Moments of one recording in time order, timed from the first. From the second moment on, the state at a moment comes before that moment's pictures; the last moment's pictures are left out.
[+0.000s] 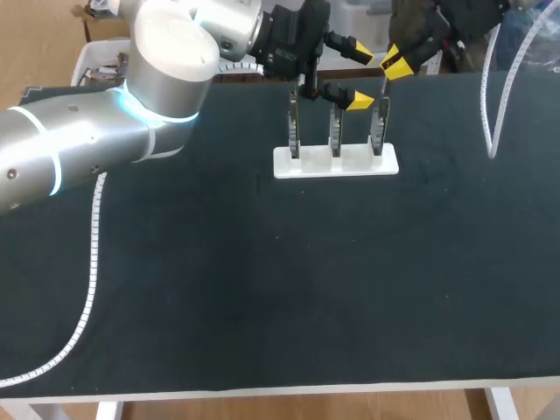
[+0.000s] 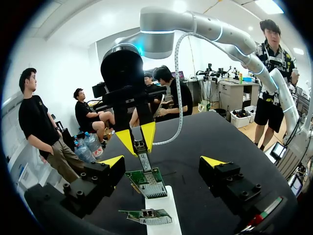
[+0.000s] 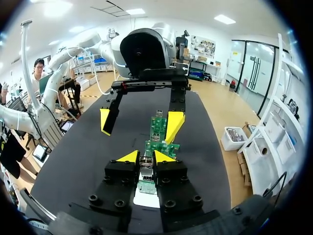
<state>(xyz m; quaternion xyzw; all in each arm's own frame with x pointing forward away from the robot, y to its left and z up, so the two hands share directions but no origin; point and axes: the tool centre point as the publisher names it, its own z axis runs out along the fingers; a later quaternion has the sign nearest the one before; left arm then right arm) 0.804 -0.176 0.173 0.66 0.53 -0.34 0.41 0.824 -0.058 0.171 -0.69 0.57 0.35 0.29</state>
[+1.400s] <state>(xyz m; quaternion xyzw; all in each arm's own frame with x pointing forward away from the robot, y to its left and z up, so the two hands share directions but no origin) 0.804 -0.176 0.173 0.66 0.53 -0.34 0.41 0.826 -0.063 0.166 -0.68 0.57 0.35 0.29</state>
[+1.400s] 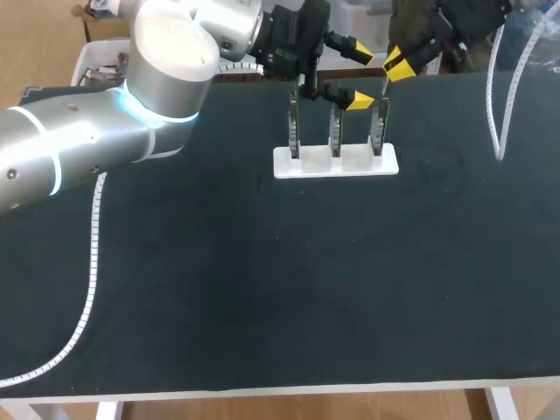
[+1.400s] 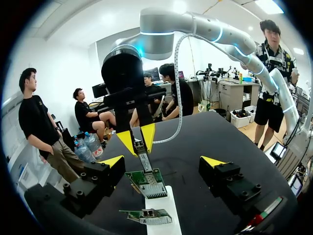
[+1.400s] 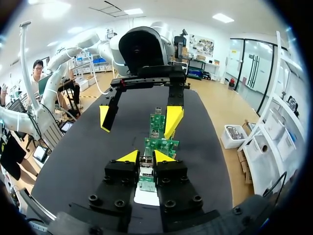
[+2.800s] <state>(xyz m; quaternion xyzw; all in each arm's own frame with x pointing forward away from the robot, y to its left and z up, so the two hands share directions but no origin) 0.804 -0.176 0.173 0.66 0.53 -0.34 0.41 0.816 -0.062 0.199 -0.72 0.53 0.33 0.30</state>
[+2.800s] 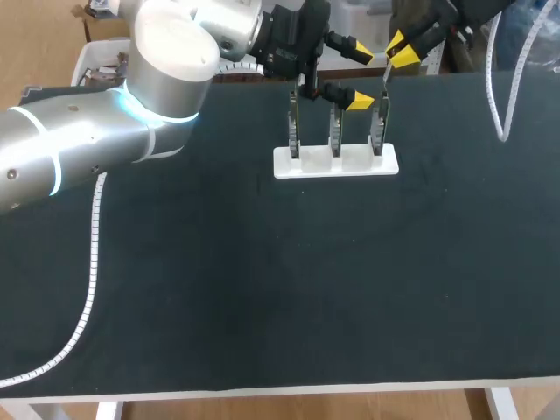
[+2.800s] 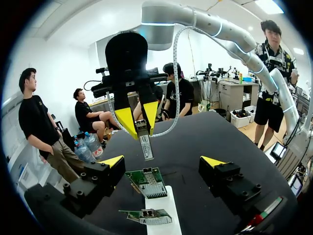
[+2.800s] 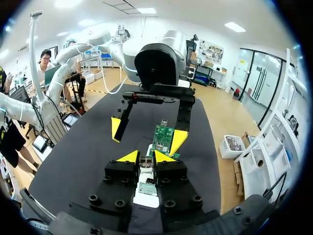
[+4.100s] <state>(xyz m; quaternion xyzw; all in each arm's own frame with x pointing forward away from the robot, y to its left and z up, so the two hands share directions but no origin) 0.804 -0.176 0.173 0.66 0.53 -0.34 0.41 0.819 -0.060 0.187 -0.72 0.55 0.31 0.27</state>
